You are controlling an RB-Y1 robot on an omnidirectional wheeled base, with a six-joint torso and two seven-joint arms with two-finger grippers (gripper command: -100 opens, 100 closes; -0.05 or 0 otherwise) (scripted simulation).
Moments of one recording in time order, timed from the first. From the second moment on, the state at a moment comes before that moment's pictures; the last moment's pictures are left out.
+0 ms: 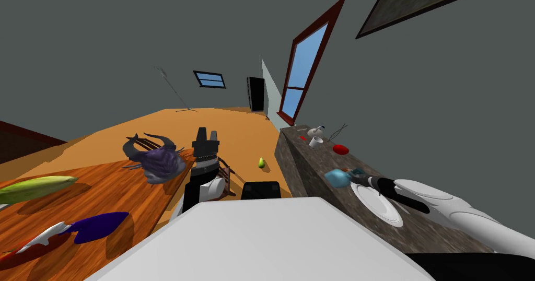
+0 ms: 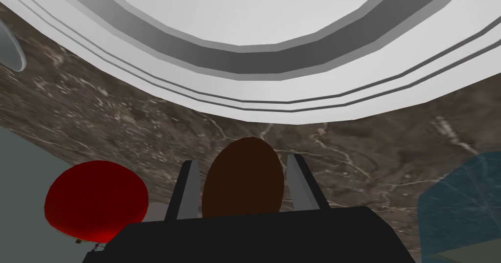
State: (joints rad) left arm 0.54 -0.03 -0.03 -2.23 0.05 -0.56 -0.12; right arm 0.35 -1.37 0.29 -0.93 0.72 -0.49 -0.06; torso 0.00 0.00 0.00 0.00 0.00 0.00
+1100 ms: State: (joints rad) left arm 0.54 -0.02 -0.03 -2.23 0.05 -0.56 -0.12; right arm 0.66 -1.35 0.02 -1.25 0.91 -0.43 -0.15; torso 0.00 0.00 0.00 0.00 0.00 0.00
